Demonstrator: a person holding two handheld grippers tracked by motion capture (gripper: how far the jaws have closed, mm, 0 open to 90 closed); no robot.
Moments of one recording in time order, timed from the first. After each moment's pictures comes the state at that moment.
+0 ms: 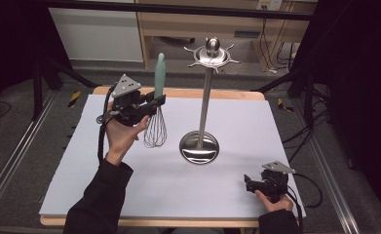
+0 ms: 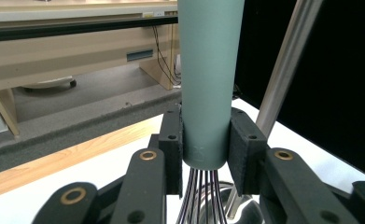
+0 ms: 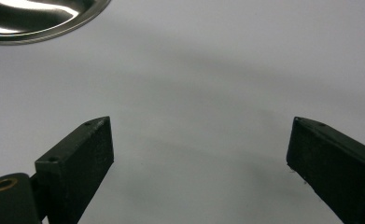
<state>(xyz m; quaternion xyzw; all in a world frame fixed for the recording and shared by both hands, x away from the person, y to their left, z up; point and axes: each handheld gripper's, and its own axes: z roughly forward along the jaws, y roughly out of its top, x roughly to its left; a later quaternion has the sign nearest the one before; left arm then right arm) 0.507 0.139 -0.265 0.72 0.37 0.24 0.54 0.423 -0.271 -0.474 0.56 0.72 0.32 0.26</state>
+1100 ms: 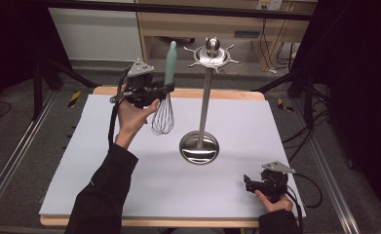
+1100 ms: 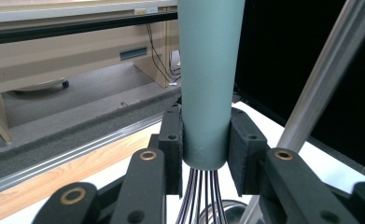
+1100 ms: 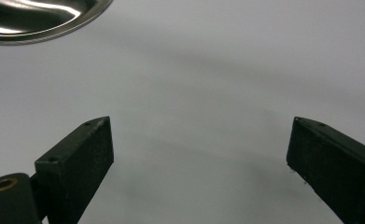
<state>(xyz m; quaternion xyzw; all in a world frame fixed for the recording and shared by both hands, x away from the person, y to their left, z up) 0.551 0.119 -0.253 0.73 0.35 0.23 0.53 0.423 -0.270 -0.474 0.55 0.72 0.32 0.26</state>
